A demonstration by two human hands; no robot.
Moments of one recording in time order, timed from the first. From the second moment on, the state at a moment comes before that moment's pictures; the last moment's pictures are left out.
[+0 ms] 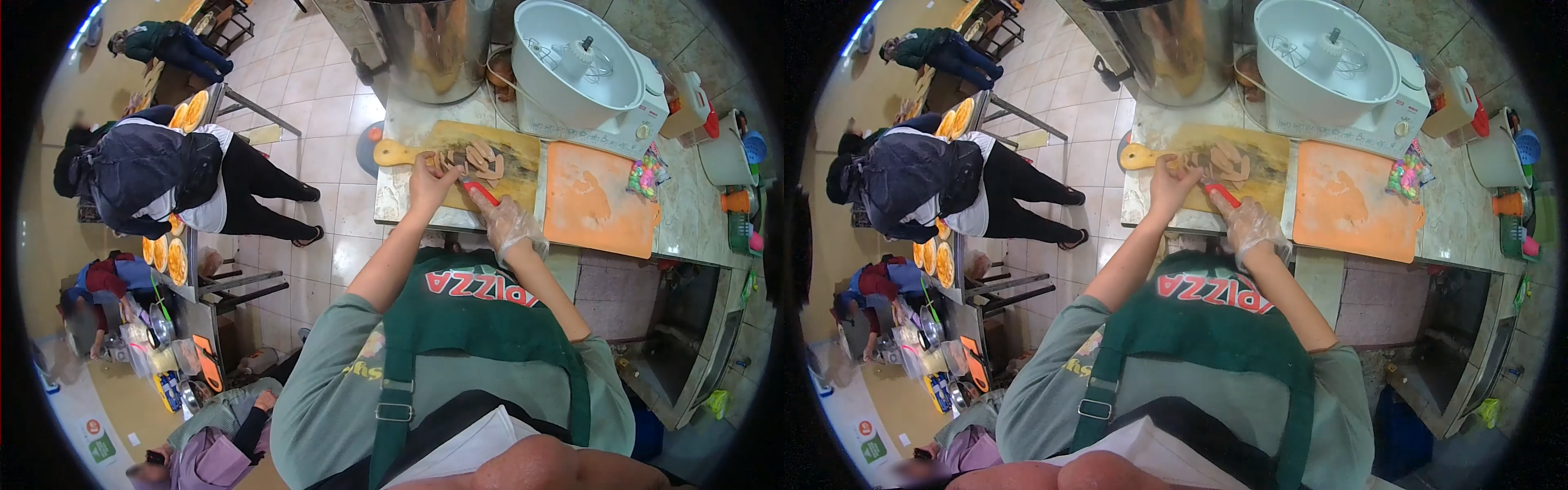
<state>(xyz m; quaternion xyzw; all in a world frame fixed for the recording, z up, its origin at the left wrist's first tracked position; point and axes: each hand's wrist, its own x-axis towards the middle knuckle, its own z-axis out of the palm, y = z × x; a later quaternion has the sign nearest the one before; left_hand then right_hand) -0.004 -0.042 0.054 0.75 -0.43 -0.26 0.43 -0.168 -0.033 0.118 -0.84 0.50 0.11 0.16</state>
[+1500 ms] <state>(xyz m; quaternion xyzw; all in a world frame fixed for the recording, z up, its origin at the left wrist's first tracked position) -0.029 -0.095 0.065 0.62 -0.75 -0.11 0.17 -0.260 -0.040 0.110 -0.75 0.64 -0.14 0.12</state>
